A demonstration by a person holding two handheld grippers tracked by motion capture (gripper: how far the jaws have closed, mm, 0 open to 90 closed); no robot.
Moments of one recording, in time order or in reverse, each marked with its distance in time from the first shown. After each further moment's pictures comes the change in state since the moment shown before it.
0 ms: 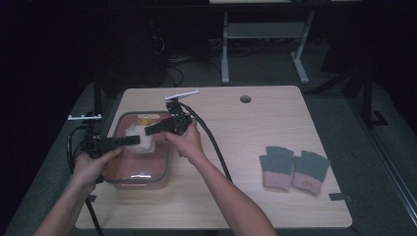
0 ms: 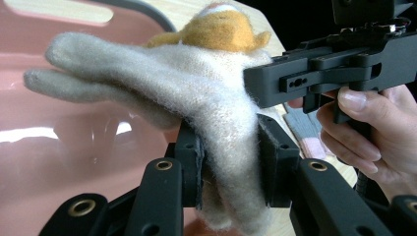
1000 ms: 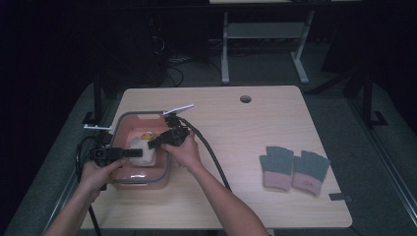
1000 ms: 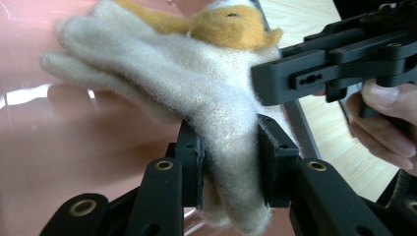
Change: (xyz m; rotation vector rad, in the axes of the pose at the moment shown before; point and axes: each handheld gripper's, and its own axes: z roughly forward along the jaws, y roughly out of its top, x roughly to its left) left arm 0.027 -0.023 0.026 0.135 0.111 -0.045; right arm -0.034 -0.024 0.034 0.098 -0.077 0.057
